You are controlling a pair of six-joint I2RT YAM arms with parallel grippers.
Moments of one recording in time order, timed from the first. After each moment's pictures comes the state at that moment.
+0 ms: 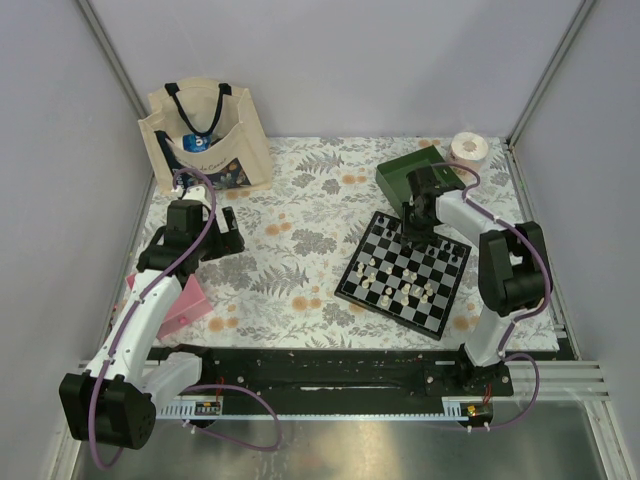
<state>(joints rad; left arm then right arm) -0.14 1.00 0.85 -0.60 -0.02 -0.34 0.27 1.80 1.25 -0.69 -0.01 0.36</state>
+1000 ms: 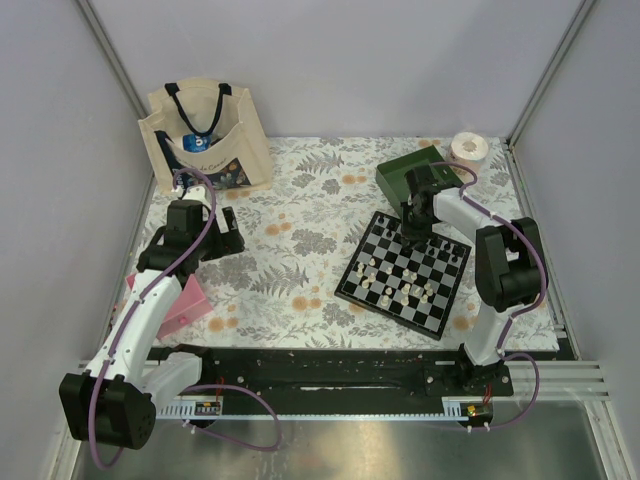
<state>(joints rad) -0.14 1.00 0.85 -0.60 -0.02 -0.34 0.27 1.84 1.29 -0.70 -0.01 0.34</state>
